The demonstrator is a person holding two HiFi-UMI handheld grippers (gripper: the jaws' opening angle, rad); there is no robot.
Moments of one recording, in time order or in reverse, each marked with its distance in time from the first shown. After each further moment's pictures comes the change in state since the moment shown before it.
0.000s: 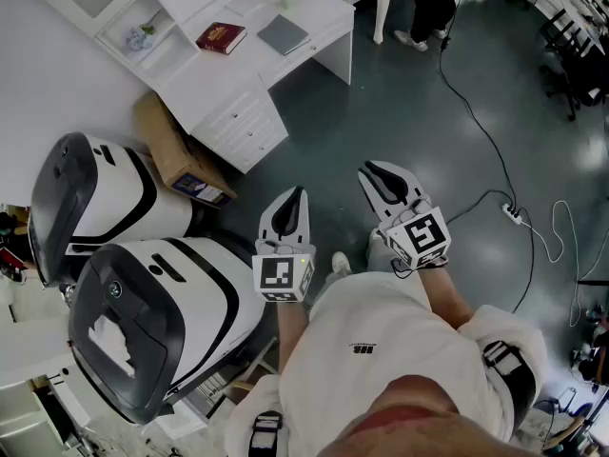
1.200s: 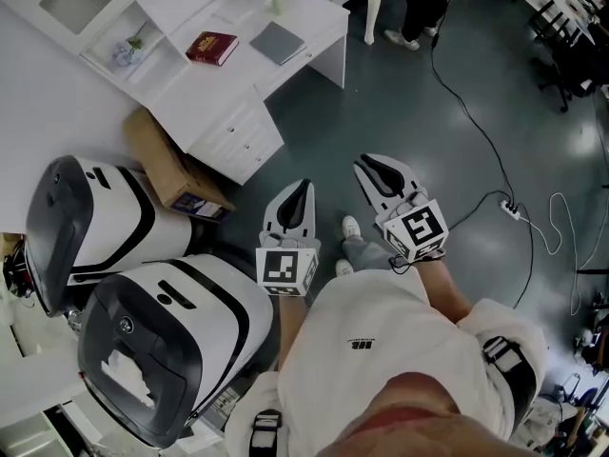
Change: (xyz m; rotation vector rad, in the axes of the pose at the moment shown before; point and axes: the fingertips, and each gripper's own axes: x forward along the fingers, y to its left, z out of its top) left arm 0.060 0.048 0.011 -0.010 -0.022 -0.093; right arm 0.080 -0.021 0.007 0.016 -0.002 -0.038
